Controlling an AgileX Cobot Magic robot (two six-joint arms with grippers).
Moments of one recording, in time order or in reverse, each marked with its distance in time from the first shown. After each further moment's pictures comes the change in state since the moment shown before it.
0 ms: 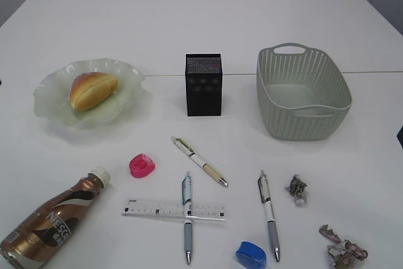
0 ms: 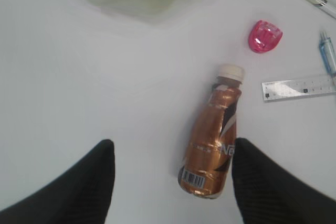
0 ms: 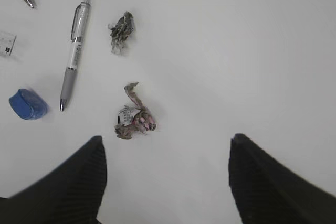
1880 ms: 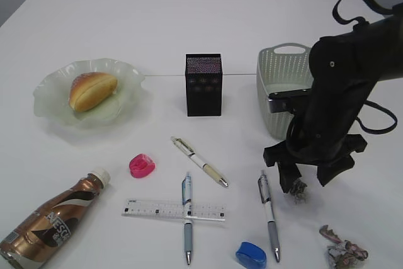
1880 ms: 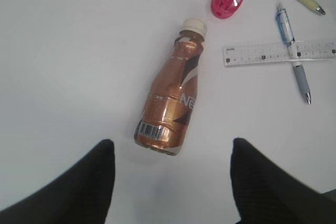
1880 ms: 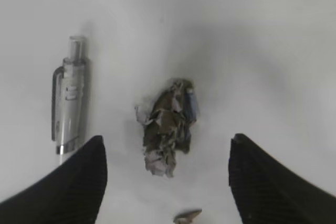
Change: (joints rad) left arm 0.000 -0.367 0.371 -0.130 -0.105 -0.036; right arm 0.042 0.798 -0.156 0.099 -0.323 0.048
